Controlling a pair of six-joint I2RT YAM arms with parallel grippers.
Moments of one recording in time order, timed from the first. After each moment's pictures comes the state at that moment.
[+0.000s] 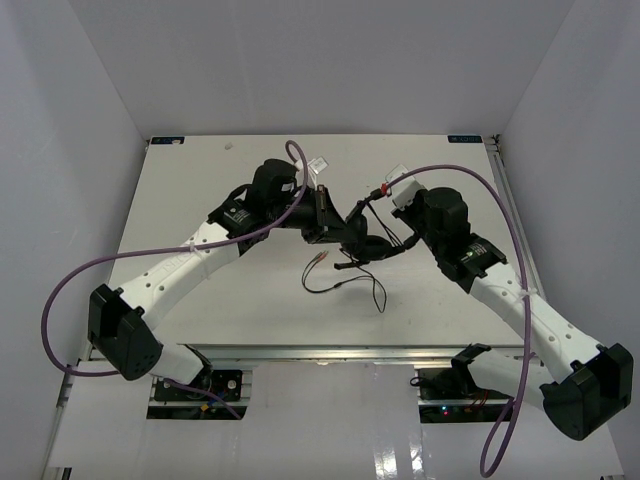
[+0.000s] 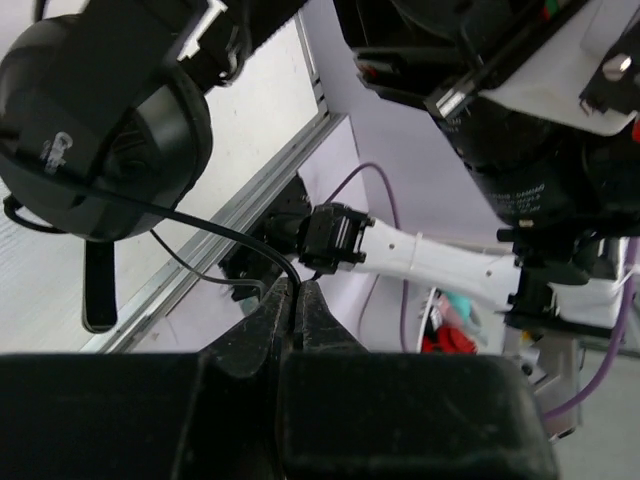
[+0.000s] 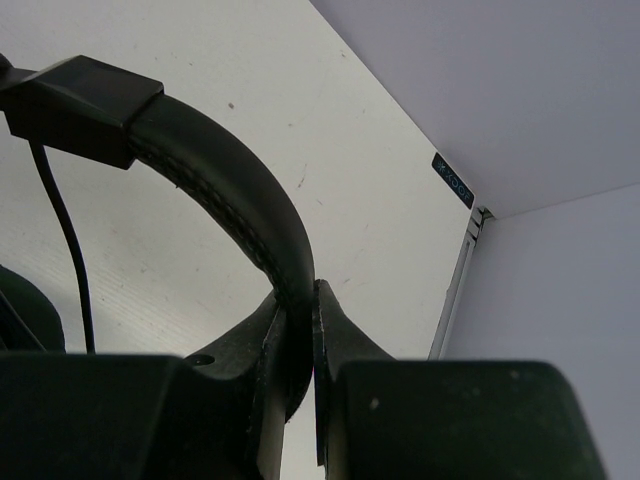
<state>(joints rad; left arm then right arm) -0.69 1.43 1.31 -0.37 0.61 -0.91 0.56 1.06 0.91 -0.18 0.26 -0.57</state>
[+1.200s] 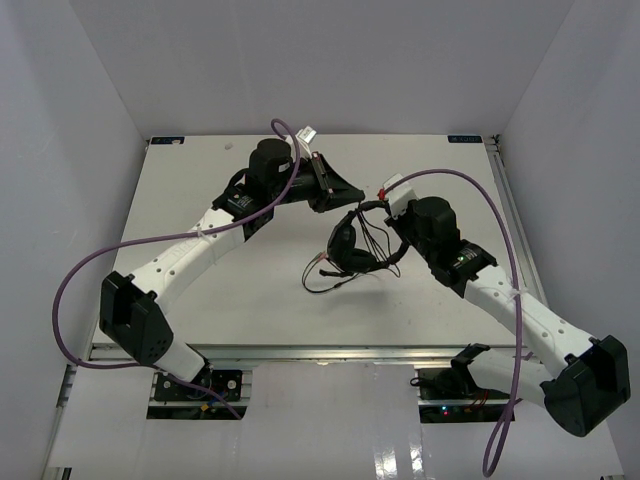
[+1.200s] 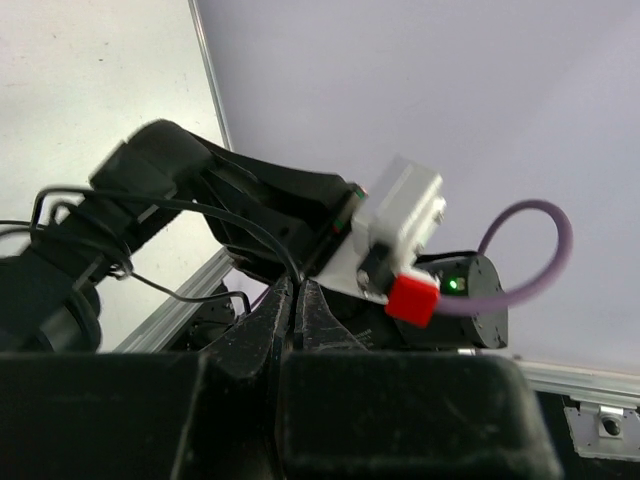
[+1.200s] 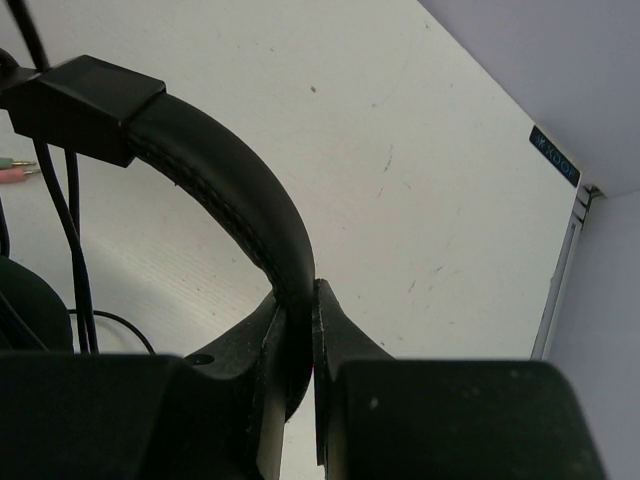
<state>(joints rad) -0.64 1.52 1.40 -0.13 0.52 -1.15 0.60 1.06 0.84 -0.16 0.21 -0.39</state>
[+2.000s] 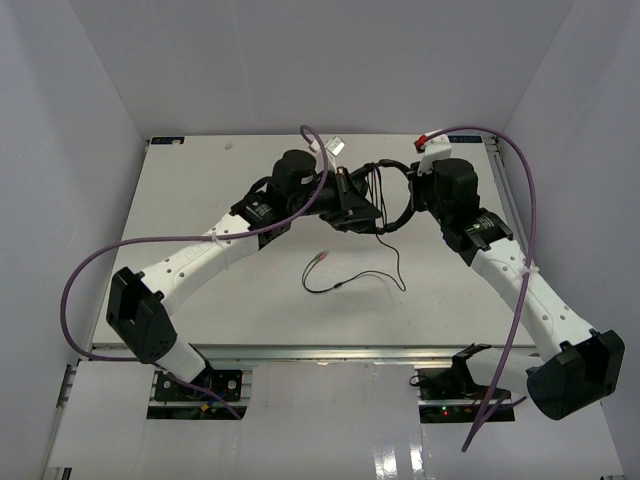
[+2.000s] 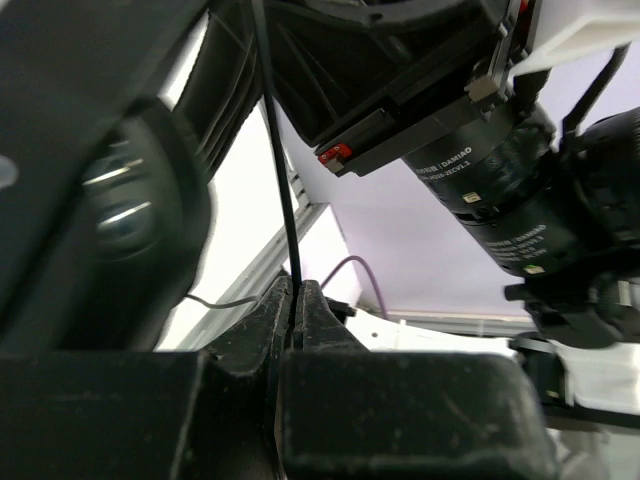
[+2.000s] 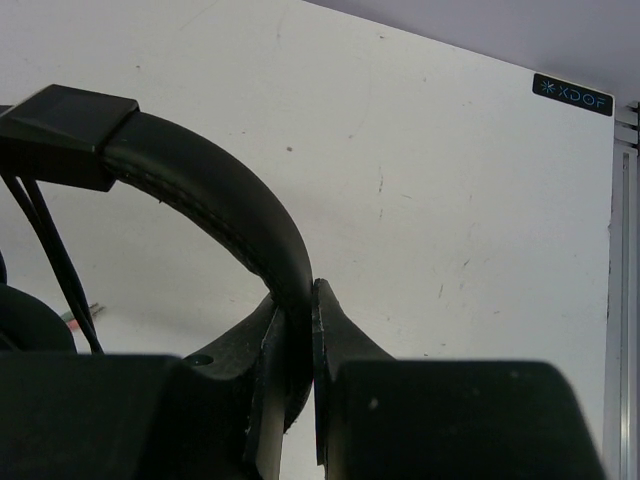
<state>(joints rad) -0.76 1.54 1.41 -0.16 0.46 -0.95 0.43 1.18 1.11 -0.27 0.16 -0.04</state>
